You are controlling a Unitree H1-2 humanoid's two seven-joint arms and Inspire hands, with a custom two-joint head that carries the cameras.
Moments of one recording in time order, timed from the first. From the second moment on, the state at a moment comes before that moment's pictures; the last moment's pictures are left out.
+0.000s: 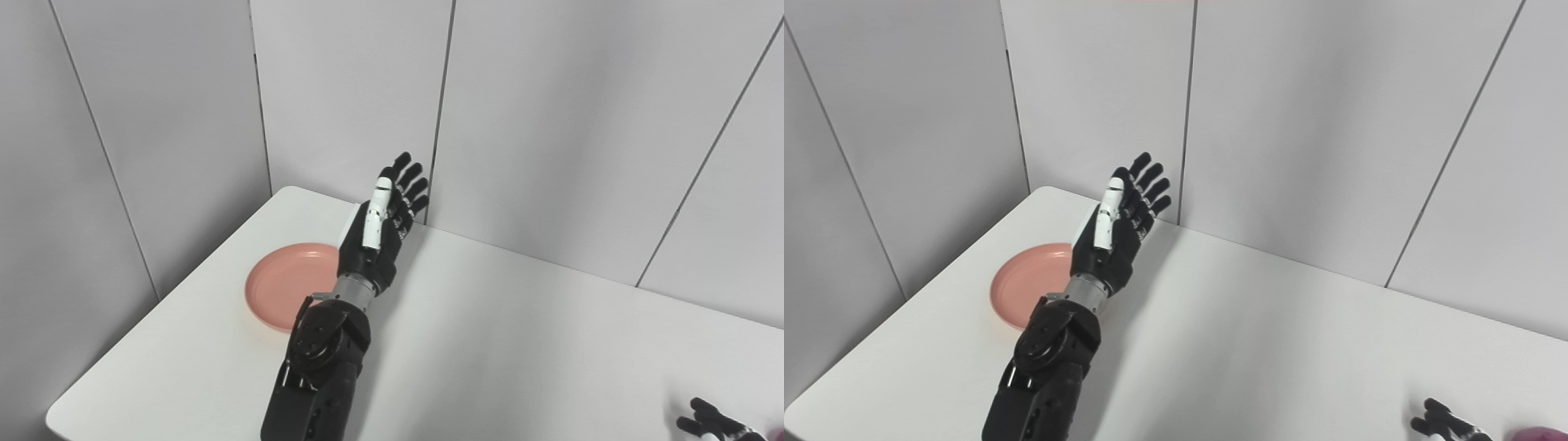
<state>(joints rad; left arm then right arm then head) -0.42 -0.02 0.24 -0.19 -0.33 0.22 0.03 -0.07 -0.03 -0.11 -0.18 0.10 0.15 -0.04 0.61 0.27</state>
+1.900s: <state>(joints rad) -0.39 0.11 0.48 -0.26 -0.33 0.08 0.22 -0.07 -0.07 -0.10 -0.15 0.06 -0.05 -0.01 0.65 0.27</state>
